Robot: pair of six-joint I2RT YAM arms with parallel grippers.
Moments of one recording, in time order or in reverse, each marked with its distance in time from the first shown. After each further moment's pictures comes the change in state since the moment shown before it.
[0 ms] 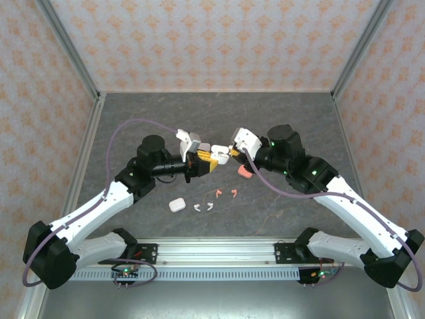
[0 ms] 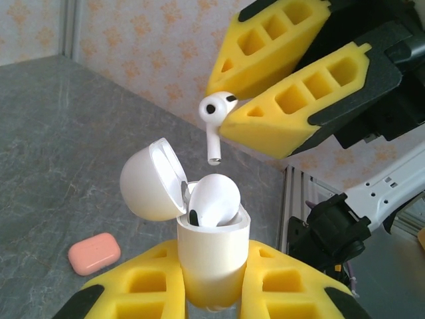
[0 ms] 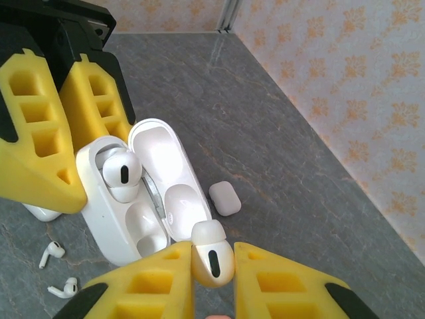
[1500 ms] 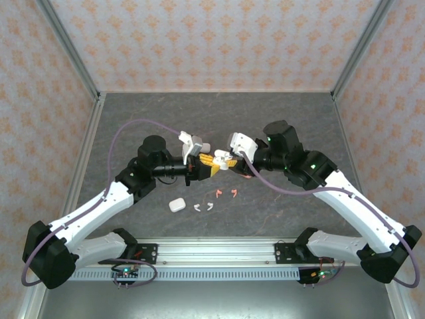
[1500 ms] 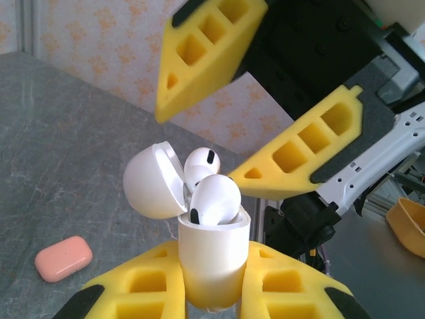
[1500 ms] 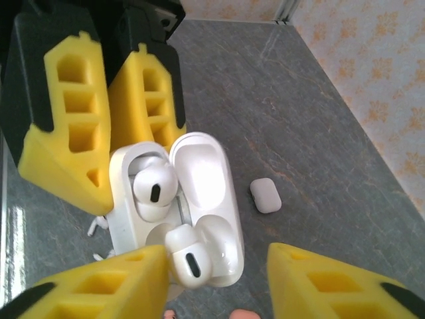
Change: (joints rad) left arm -0.016 -0.002 0.009 -0.006 0.064 0.015; right arm -0.007 0.048 0.084 -0.138 -0.151 -0.065
